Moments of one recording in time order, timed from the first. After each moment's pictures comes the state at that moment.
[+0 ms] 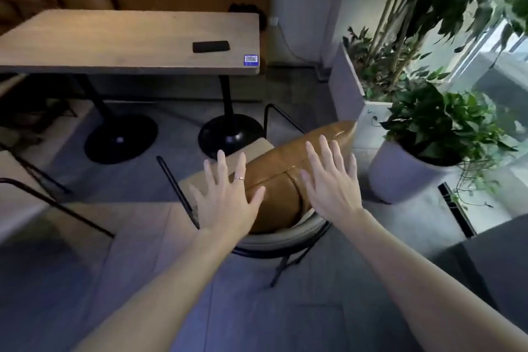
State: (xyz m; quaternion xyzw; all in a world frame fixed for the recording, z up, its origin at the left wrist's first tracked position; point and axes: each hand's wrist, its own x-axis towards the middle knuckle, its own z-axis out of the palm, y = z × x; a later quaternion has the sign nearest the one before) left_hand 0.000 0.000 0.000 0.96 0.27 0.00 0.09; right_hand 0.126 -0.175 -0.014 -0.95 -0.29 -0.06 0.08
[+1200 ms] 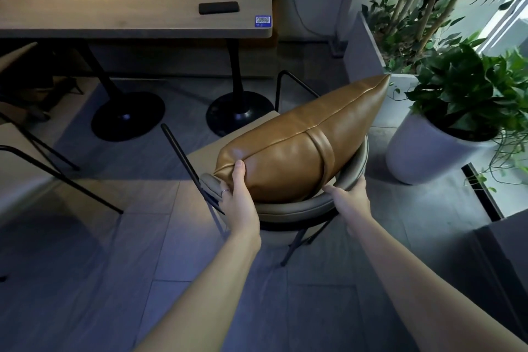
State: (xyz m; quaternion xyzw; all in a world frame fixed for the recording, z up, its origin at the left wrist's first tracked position) left_hand -0.013 -0.027 -0.088 0.43 0.52 0.18 0.72; right_hand 0.099 -0.186 -0.132 -0.80 0.18 0.22 0.53
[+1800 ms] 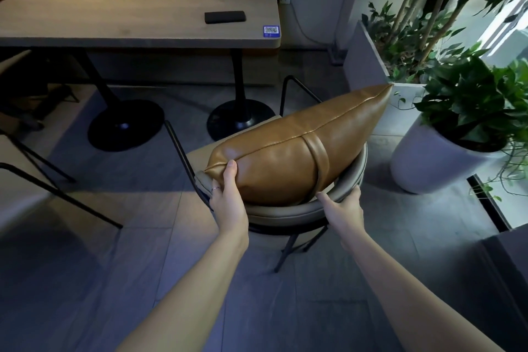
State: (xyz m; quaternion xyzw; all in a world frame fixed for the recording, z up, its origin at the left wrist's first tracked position) left_hand -0.001 0.054 -0.091 0.45 0.48 0.21 0.72; right_hand 0.092 -0.119 -0.135 -0.83 0.15 0.19 0.50
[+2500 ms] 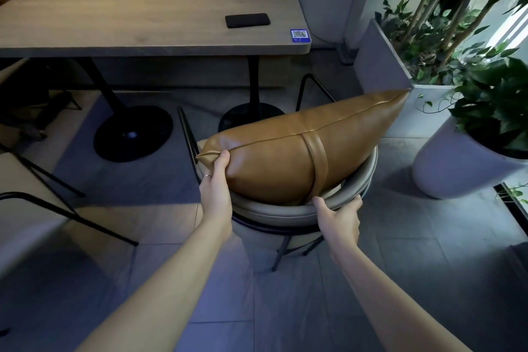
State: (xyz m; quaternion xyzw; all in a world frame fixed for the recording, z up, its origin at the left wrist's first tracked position) left_hand 0.018 0.222 -0.087 0.48 0.46 0.18 0.73; right_hand 0.080 0.029 -0.146 -0.82 0.21 0.15 0.51
